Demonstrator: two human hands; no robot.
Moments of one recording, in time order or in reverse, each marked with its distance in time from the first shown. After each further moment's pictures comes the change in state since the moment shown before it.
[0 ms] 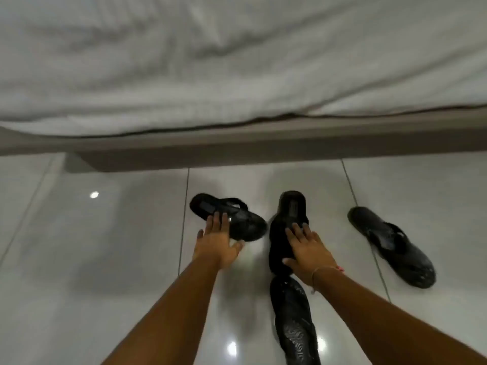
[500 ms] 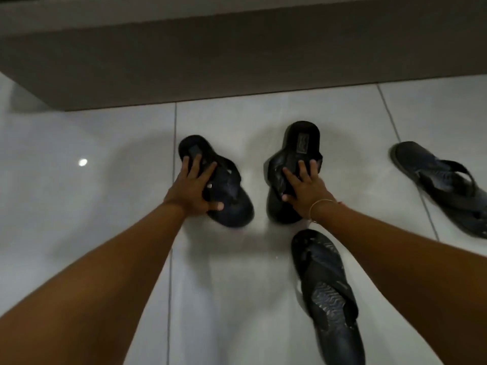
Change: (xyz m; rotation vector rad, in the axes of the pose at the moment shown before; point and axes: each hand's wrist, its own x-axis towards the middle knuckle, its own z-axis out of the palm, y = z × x) left_hand 0.094 -0.131 0.079 0.062 0.042 0.218; right_hand 0.115 0.005 0.108 -0.024 0.106 0.043
